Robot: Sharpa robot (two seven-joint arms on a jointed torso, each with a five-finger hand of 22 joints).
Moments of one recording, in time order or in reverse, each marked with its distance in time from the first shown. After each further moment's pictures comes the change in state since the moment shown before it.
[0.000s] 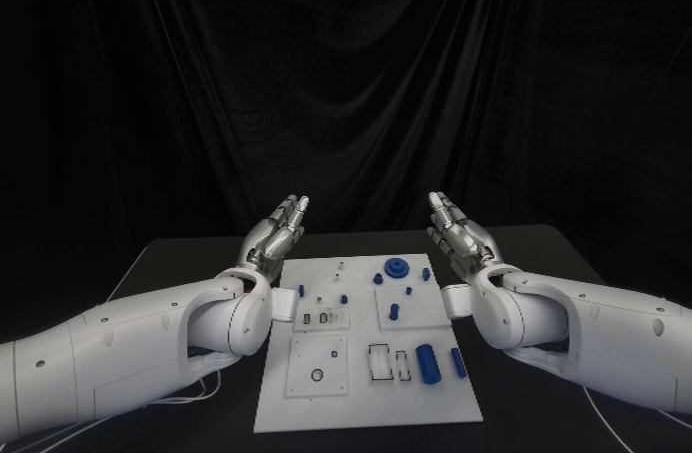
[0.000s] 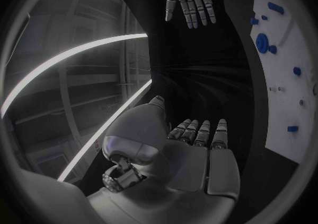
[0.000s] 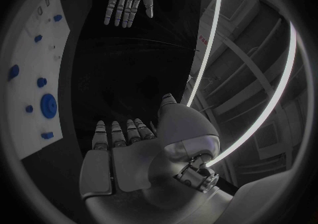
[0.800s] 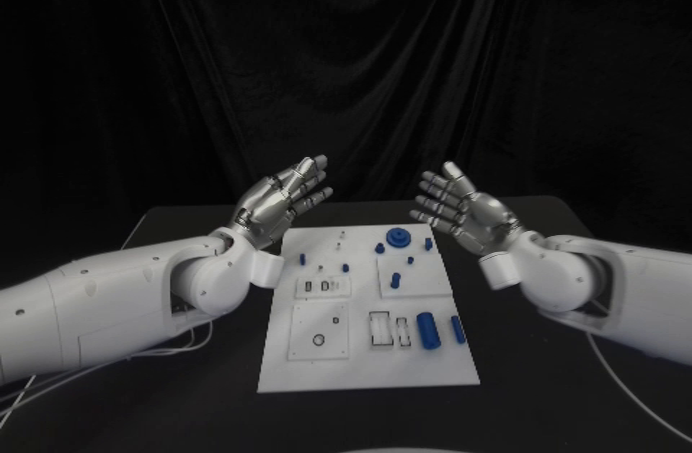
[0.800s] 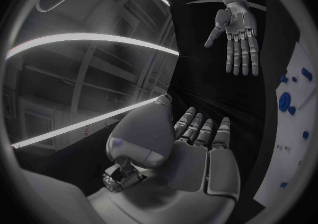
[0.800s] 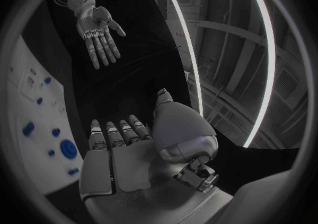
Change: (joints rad) left arm 0.093 -0.039 -0.090 -0.039 0.069 0.506 0.117; left_hand 0.235 0.004 0.007 0.012 0.183 0.285 0.087 0.096 0.050 0.114 0.096 0.142 0.033 0.036 0.065 0.039 0.014 0.015 0.047 0.097 0.035 0.025; right arm 0.115 -0.115 -0.125 -0.005 0.200 0.592 -0.053; right_hand 0.123 0.002 -0.006 -0.048 0.077 0.087 0.123 0.044 0.021 -0.001 0.163 0.000 0.000 0.000 0.116 0.000 0.000 0.016 0.013 0.118 0.000 0.000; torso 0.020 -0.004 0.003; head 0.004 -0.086
